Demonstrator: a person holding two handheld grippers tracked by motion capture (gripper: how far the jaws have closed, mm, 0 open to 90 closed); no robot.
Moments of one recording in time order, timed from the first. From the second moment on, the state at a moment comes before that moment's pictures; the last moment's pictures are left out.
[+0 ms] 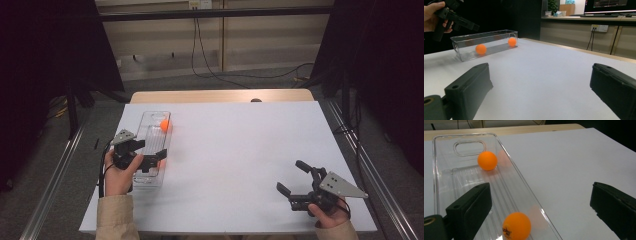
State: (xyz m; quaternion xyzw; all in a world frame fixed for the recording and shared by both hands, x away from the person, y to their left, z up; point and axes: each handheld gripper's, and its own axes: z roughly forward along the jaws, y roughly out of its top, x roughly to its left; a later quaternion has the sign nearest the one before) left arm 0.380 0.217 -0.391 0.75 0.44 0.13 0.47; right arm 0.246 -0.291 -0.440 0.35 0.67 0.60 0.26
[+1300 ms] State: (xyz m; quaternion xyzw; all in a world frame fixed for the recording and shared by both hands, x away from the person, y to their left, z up) left arm 0.355 0.227 -0.404 0.75 0.41 0.16 0.49; right arm 0.246 -0.291 -0.440 0.35 0.67 0.60 0.26
